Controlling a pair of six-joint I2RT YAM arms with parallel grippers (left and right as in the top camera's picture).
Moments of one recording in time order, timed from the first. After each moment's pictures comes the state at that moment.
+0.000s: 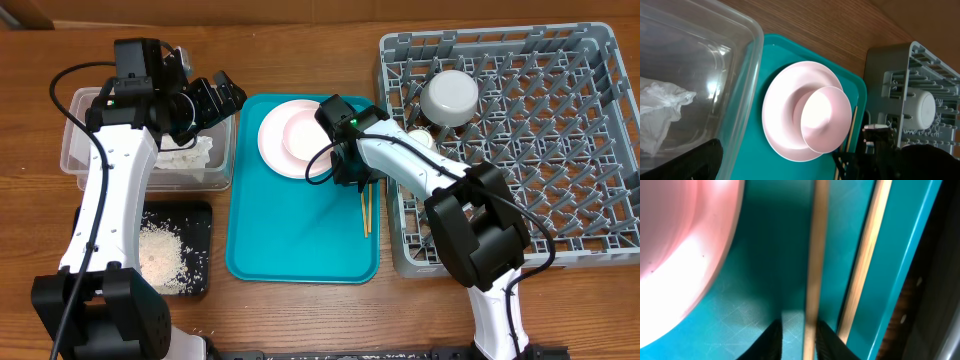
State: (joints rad) left arm 0.07 1.68 1.48 -0.79 0.41 -0.45; right arm 0.58 2.18 1.63 -0.95 0.11 0.49
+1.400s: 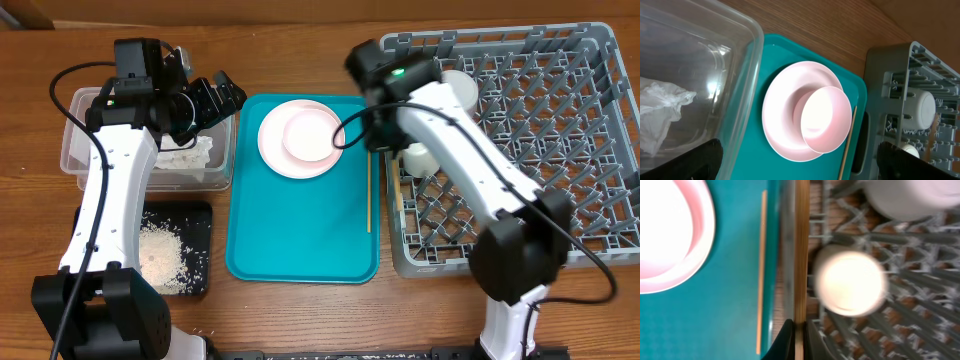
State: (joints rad) left arm 0.07 1.68 1.48 -0.79 0.41 -0.45; right arm 0.47 2.02 1.93 -1.37 0.20 0.40
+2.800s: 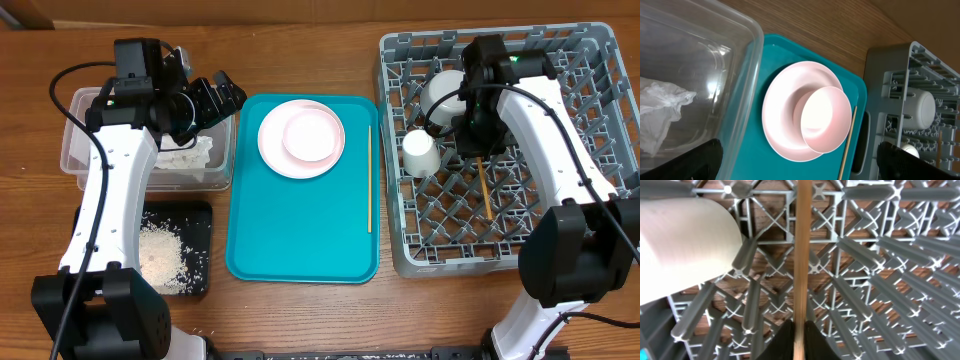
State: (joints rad) left arm 0.07 1.68 1.48 -0.79 0.41 -0.45; right arm 0.11 1.93 1.72 -1.37 0.17 0.04
